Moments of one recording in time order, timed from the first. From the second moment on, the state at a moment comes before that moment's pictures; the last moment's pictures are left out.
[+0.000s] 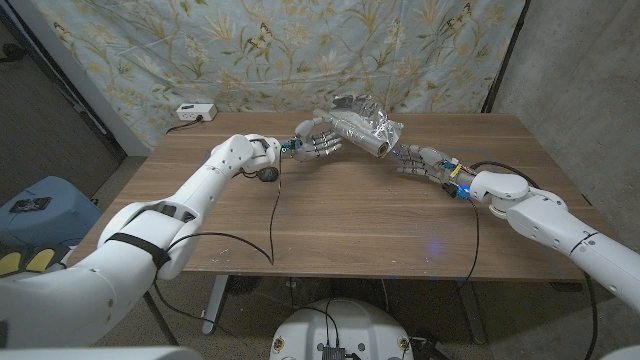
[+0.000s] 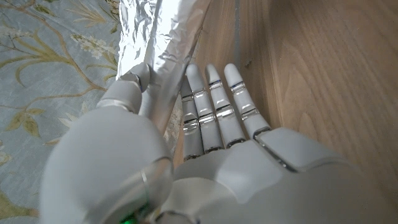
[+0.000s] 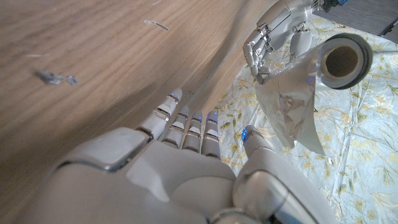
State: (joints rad) left arm 0.36 0.27 0.39 -0.97 -1.05 0.61 -0.19; left_hand 0.91 0.00 0.50 -0.17 0.49 0.83 0.12 0.36 0.48 0.80 0.01 0.67 0.77 0.77 0.00 0.38 0.27 0.43 0.11 0.97 0.17; right arm -0.90 -0.88 -0.42 -1.65 0.61 -0.06 0.22; right_hand 0.22 0.15 0.43 0.00 0.19 0.27 -0.05 0.19 0.18 0.18 -0.04 0.20 0.20 0.12 -0.04 0.21 0.22 0.36 -0.04 0.19 0.17
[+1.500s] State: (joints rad) left arm 0.28 0.17 0.39 -0.69 -0.99 0.53 -0.50; left_hand 0.90 0.01 0.51 -0.18 0.48 0.83 0.12 0.36 0.48 0.79 0.01 0.65 0.76 0.74 0.01 0.36 0.30 0.39 0.12 0.94 0.17; right arm -0.94 -1.06 -0.32 -1.85 0.59 -0.15 0.14; right_hand 0.22 0.15 0.43 -0.01 0.19 0.27 -0.05 0.19 0.19 0.18 -0.04 0.20 0.20 0.12 -0.04 0.22 0.22 0.37 -0.02 0.19 0.17
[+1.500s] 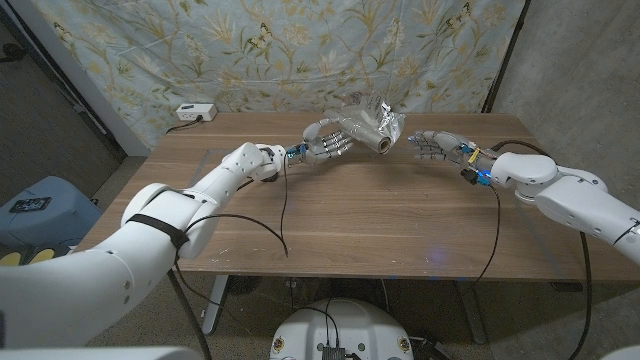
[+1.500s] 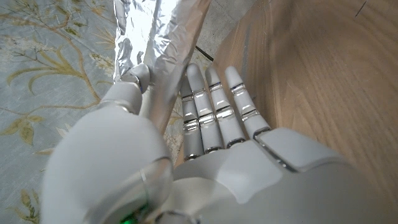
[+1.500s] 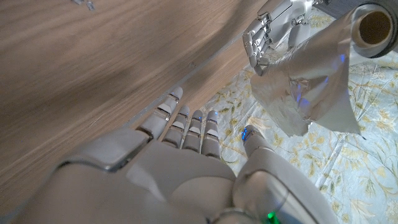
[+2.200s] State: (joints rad) left arm 0.23 0.18 0.44 -0.65 -0.91 0.59 -0.55; left_hand 0.88 0.02 0.51 -0.19 0.48 0.83 0.12 0.36 0.47 0.79 0.01 0.65 0.76 0.76 0.01 0.36 0.31 0.40 0.12 0.94 0.17; right arm -0.85 -1.21 -0.28 -1.98 0.57 -0.35 0.22; right_hand 0.25 0.13 0.42 -0.04 0.19 0.28 -0.03 0.20 0.19 0.20 -0.02 0.20 0.20 0.15 -0.01 0.22 0.21 0.37 -0.01 0.19 0.17
